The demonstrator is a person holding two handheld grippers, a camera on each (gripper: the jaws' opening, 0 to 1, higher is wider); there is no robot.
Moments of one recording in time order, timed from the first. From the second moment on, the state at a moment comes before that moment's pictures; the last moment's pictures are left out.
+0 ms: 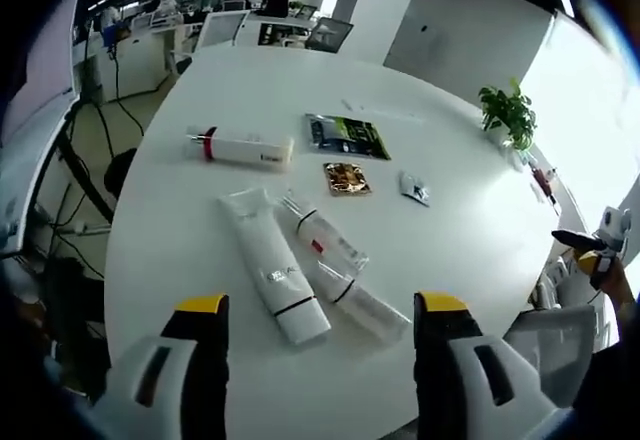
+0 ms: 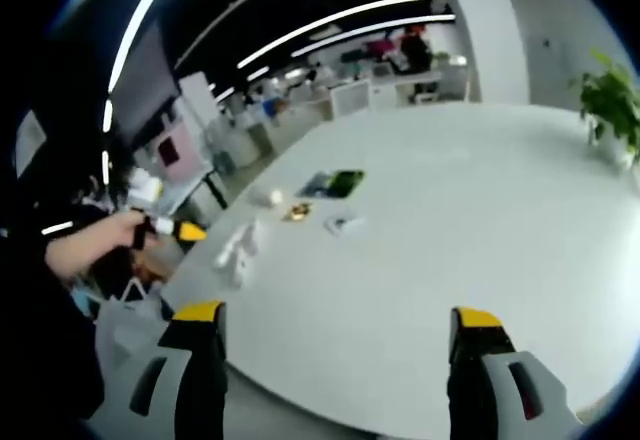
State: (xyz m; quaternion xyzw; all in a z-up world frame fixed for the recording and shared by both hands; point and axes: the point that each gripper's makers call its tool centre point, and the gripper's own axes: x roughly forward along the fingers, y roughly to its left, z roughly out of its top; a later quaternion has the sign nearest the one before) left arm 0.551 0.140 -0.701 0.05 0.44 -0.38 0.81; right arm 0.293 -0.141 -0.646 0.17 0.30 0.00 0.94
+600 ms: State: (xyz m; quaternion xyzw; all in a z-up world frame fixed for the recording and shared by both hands) left arm 0.576 0.137 -0.717 0.06 0.46 -0.37 0.81; right arm 0.293 -0.143 -0.650 0.17 0.31 0.00 0.93
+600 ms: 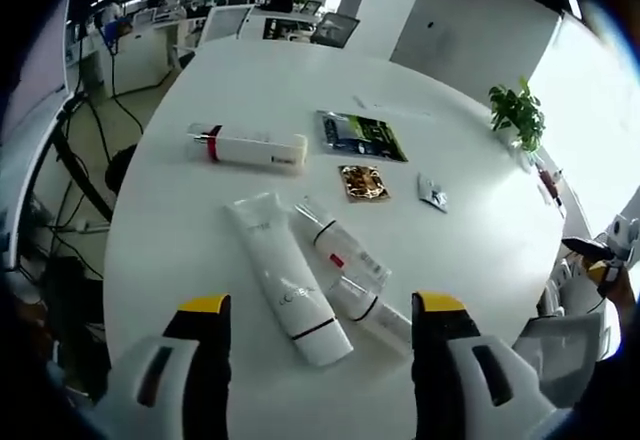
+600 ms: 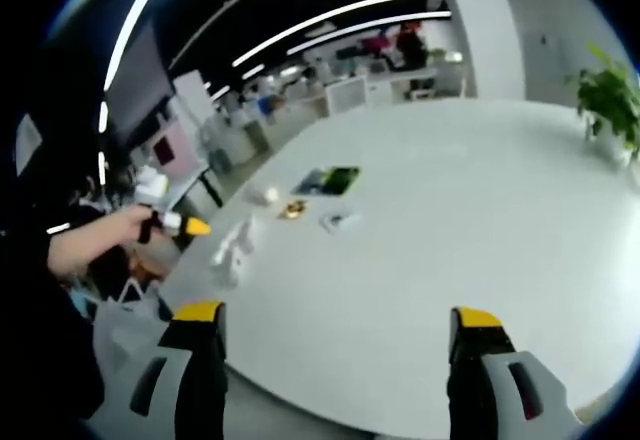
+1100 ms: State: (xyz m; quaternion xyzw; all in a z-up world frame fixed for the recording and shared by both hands) left arm 0.589 0.136 -0.739 0.04 0.48 -0.35 0.80; right arm 0.293 -0.146 -0.656 0.17 0.33 -0.01 0.93
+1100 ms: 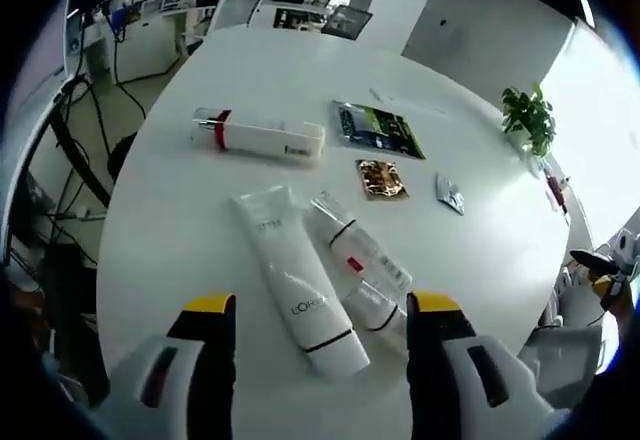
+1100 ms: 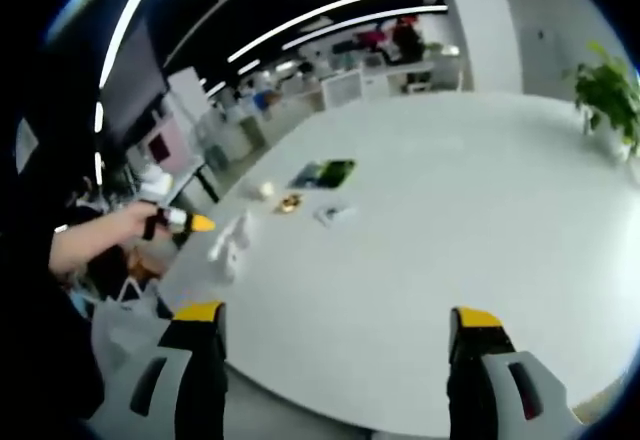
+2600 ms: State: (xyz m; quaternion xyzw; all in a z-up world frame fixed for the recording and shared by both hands) left arm 0.627 0.121 -0.776 0.09 0.47 -0.32 0.82; right arm 0.296 -0.156 -0.672 0.18 0.35 -0.02 0.92
